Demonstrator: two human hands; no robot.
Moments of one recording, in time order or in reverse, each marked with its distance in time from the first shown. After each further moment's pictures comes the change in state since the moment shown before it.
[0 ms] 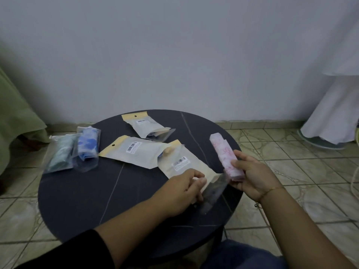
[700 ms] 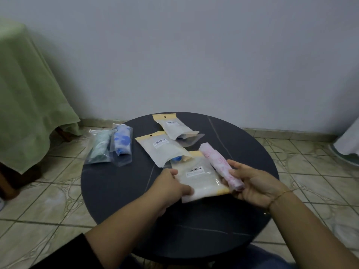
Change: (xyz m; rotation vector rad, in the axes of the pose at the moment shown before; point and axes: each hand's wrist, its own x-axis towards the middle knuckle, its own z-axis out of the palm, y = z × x) left_hand -0.030 -0.045 -0.053 -0.521 0.323 -0.582; right_hand -0.002 0.014 0.058 -0.079 -0.284 0.296
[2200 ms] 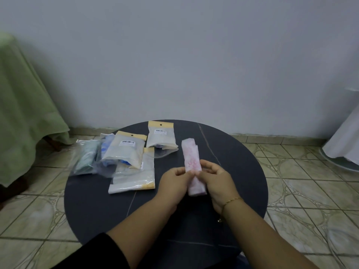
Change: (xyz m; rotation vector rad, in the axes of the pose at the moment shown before) left_hand 0.020 0.026 0.045 -0.310 0.007 0.075; right_hand 0.025 0.019 0.046 -0.161 0.175 -0.382
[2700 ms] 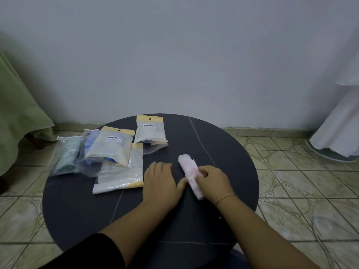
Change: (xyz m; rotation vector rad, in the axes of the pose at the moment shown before) left_hand 0.029 -0.035 -0.006 1.279 0.219 0.407; right_hand 0.019 0.006 -0.020 -0.933 0.086 -0.015
